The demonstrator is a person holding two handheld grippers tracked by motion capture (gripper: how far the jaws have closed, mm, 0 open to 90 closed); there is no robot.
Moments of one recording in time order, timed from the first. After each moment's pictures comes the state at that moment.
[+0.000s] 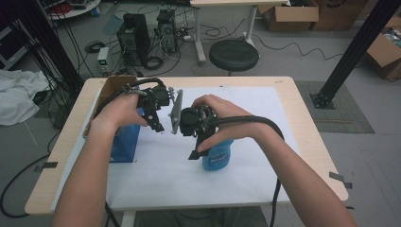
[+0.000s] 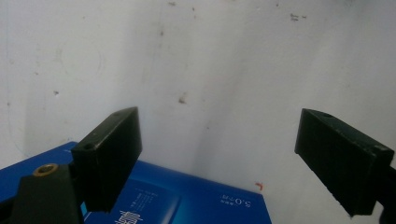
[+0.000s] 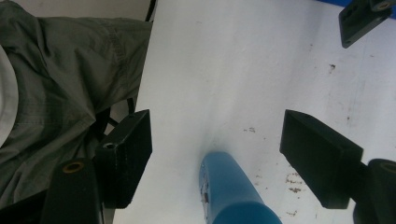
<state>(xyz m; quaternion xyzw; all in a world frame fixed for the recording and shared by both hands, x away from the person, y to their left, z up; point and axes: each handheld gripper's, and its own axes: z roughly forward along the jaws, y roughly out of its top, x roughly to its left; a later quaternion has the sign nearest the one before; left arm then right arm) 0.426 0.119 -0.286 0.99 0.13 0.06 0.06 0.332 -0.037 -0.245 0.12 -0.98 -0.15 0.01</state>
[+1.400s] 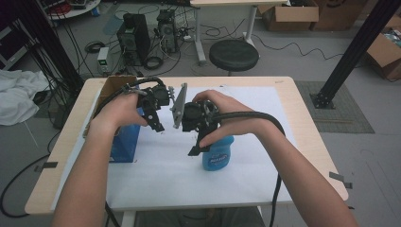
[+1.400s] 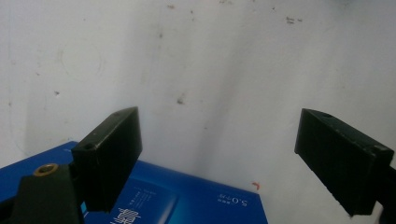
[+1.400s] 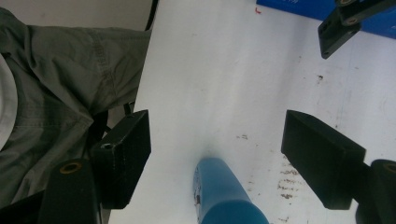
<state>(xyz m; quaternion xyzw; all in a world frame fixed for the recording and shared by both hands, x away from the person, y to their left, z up) 0.423 0.119 -0.282 0.99 0.13 0.06 0.06 0.337 -0.042 -0.236 0.12 -0.98 -0.18 0.01</state>
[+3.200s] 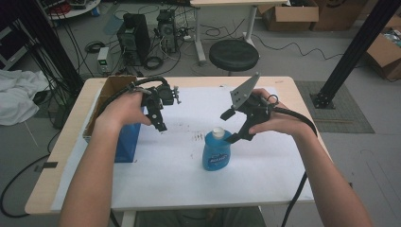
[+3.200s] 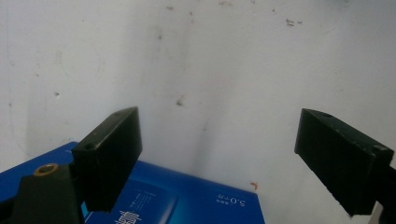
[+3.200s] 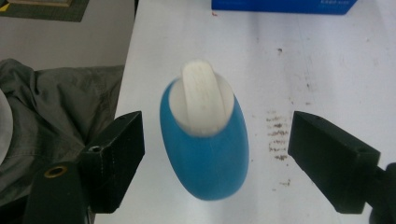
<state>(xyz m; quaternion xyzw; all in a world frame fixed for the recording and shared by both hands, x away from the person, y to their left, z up) 0.426 0.107 -0.281 0.99 0.13 0.05 0.04 0.385 -0.171 -0.267 0.03 -0.94 -0.34 0.02</state>
